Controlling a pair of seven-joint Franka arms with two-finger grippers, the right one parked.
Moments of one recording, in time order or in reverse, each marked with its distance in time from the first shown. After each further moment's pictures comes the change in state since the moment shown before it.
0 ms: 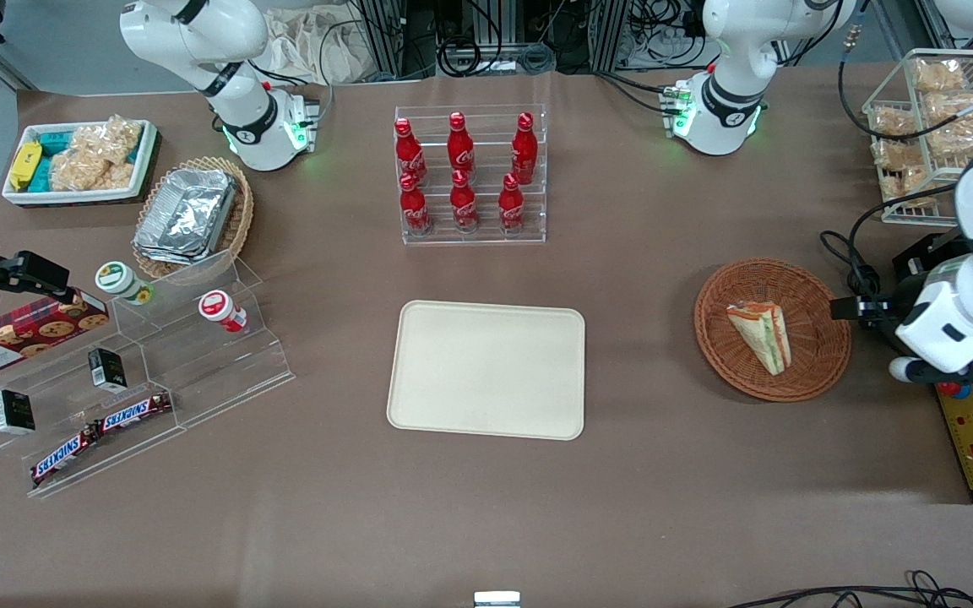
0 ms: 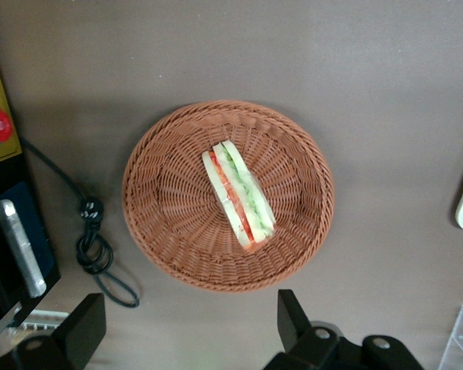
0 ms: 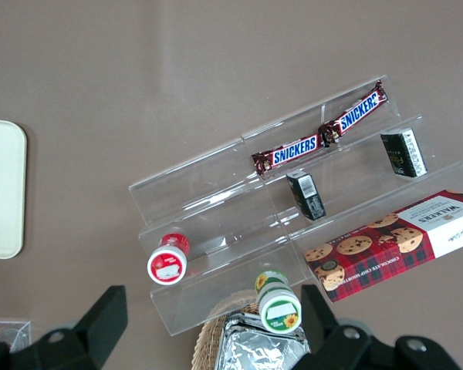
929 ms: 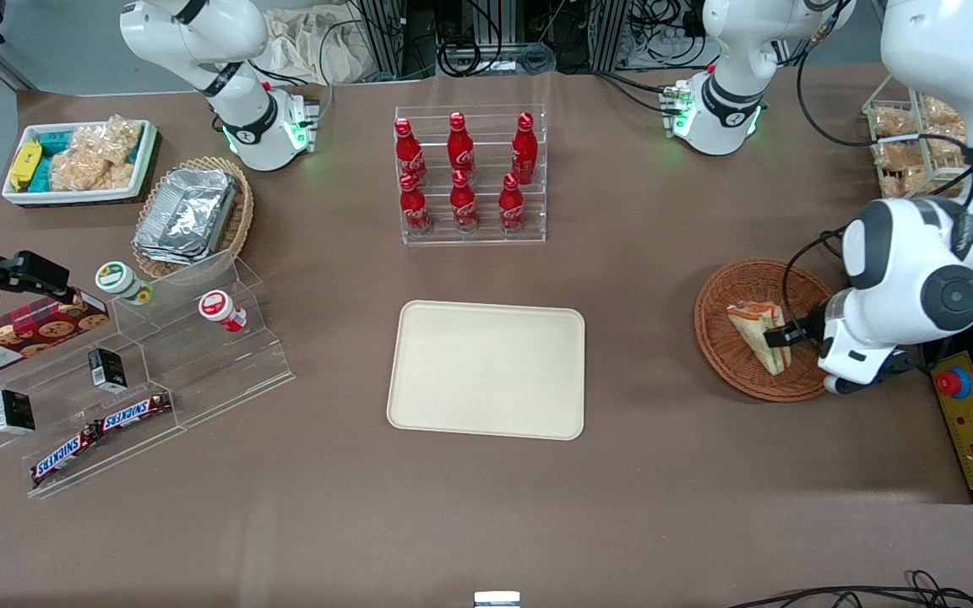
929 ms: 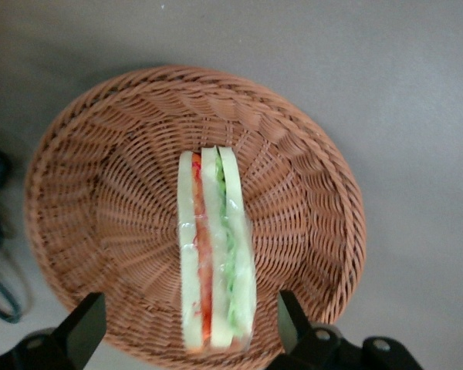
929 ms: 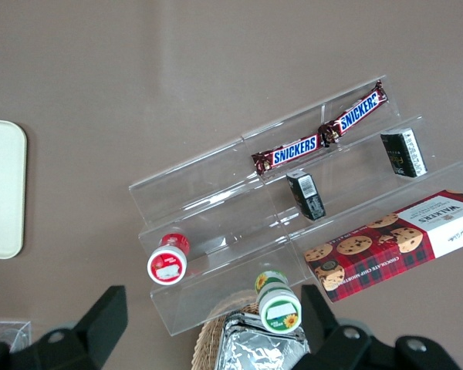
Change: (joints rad) arm -0.010 0.057 -0.005 -0.362 -0.004 0.432 -0.439
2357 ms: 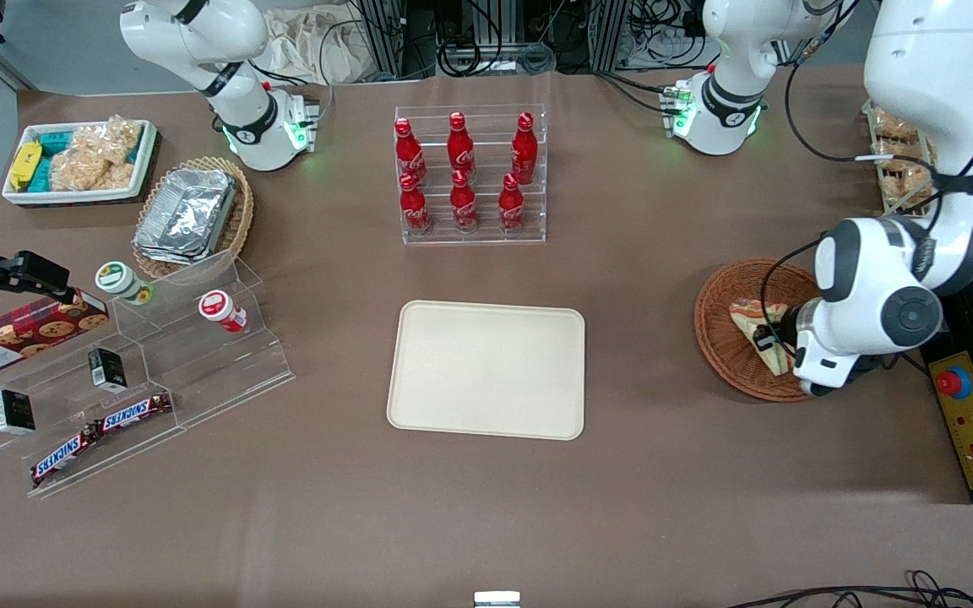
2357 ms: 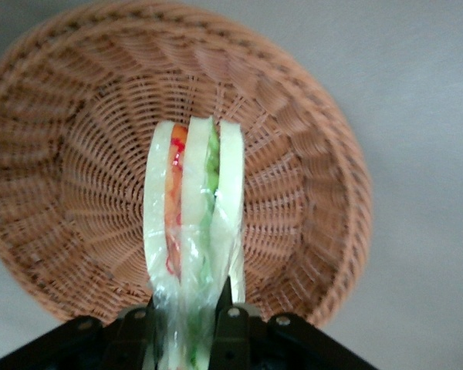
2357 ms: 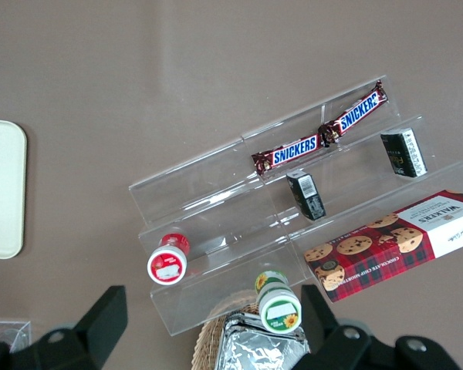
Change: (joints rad) arm -0.001 0.025 -0.033 0.054 -0.022 -0.116 -0.073
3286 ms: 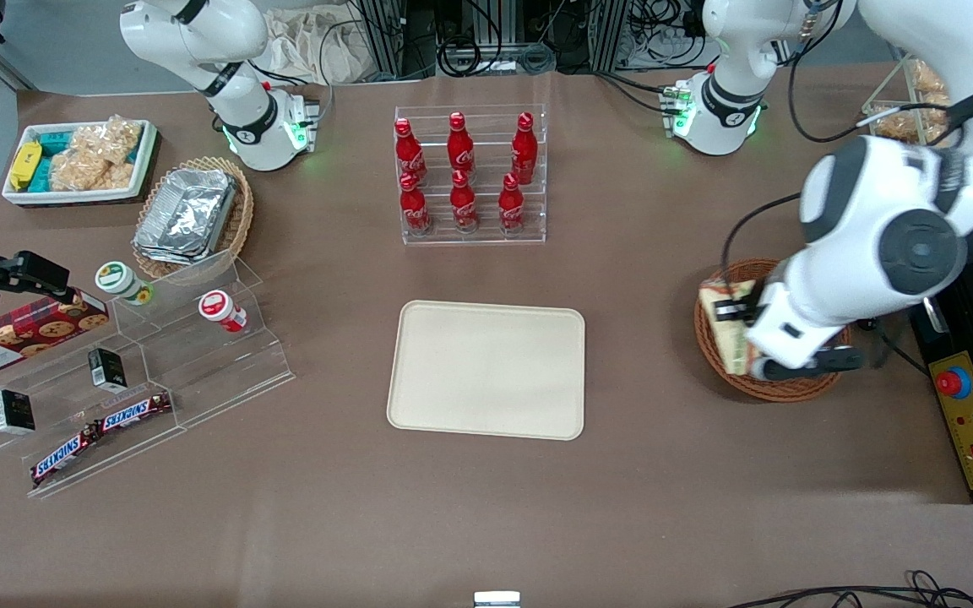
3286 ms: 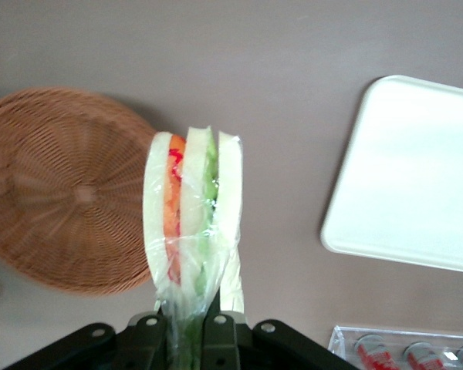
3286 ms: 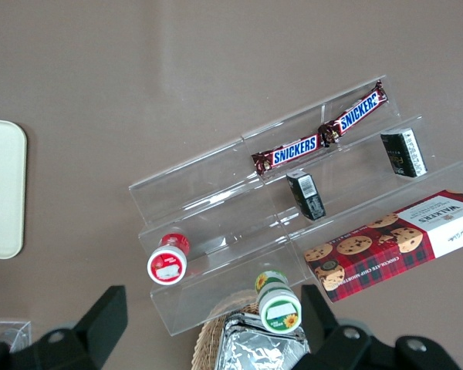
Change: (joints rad) arm -0.009 -0.031 -0.275 0.326 -0.002 -0.224 0.108
